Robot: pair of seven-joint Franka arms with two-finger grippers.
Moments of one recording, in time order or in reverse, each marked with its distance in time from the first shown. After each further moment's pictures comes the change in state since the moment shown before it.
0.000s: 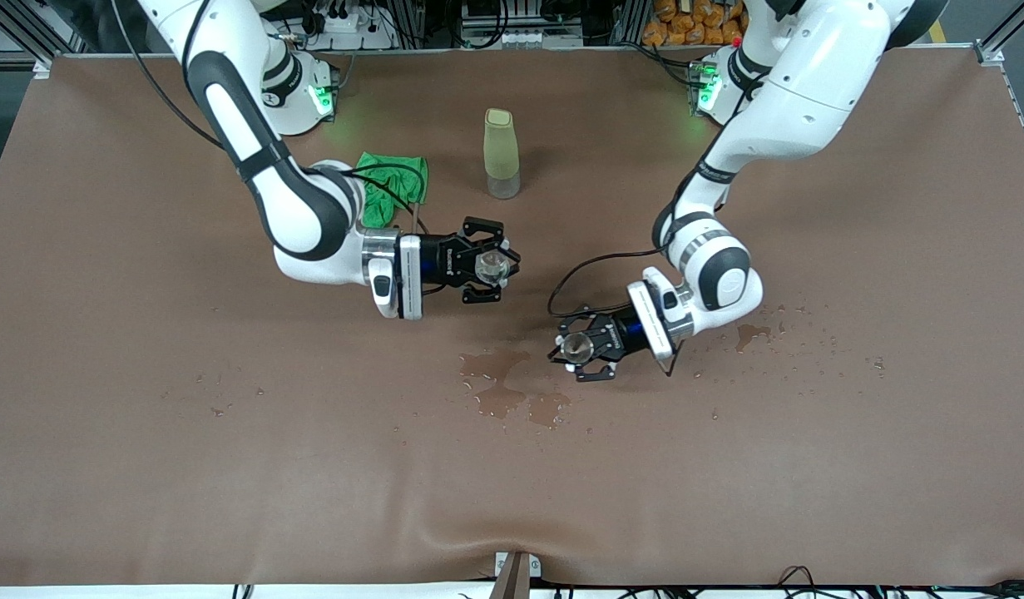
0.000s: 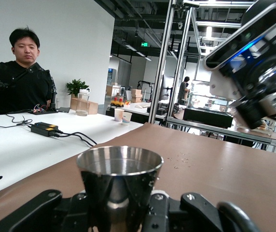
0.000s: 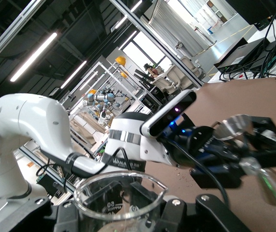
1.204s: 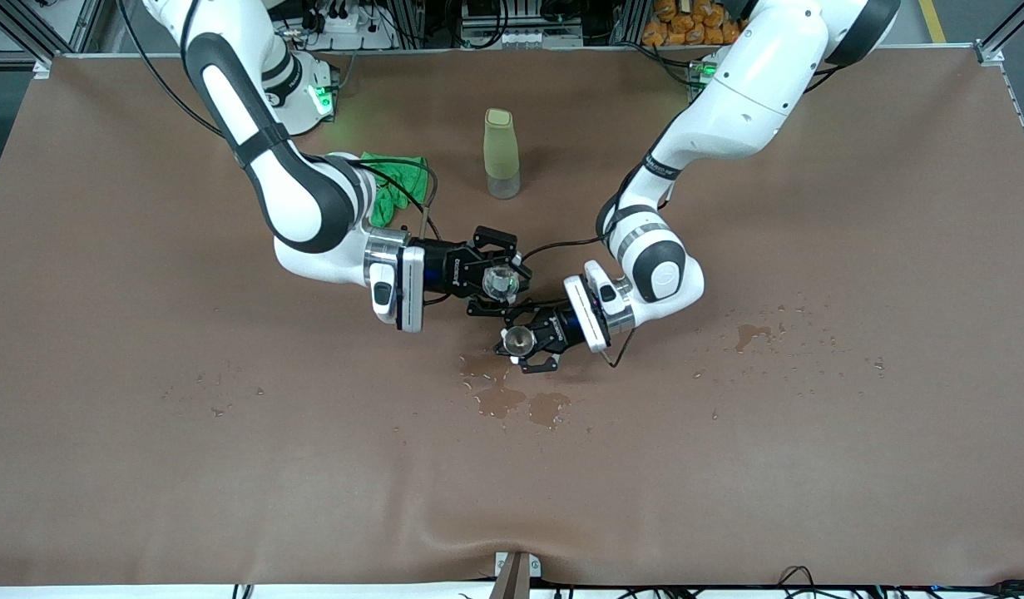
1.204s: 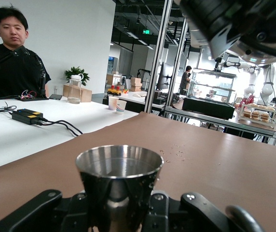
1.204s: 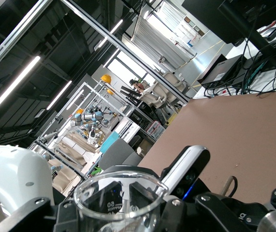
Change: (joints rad) left arm -0.140 0.071 0.001 0.114 -0.090 0.134 0.000; right arm 0.020 0.021 -0.001 0.113 0.041 0.114 0.121
